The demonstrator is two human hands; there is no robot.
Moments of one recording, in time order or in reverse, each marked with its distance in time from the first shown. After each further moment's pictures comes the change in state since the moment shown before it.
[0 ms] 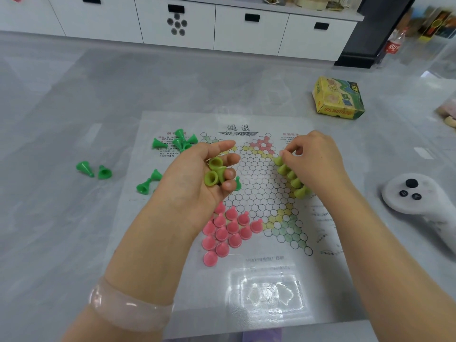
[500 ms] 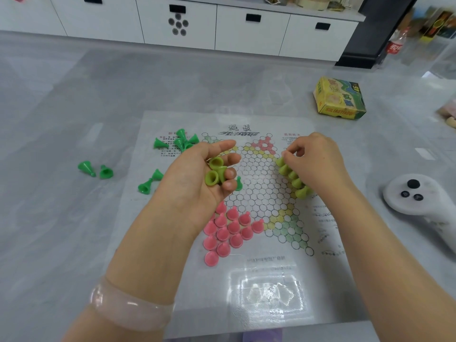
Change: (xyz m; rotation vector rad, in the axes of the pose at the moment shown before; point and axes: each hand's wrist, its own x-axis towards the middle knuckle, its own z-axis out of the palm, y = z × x) left_hand -0.001 0.001 -0.001 0.000 0.008 0.002; right_hand -0.001 0.001 -0.001 0.060 -0.033 0.028
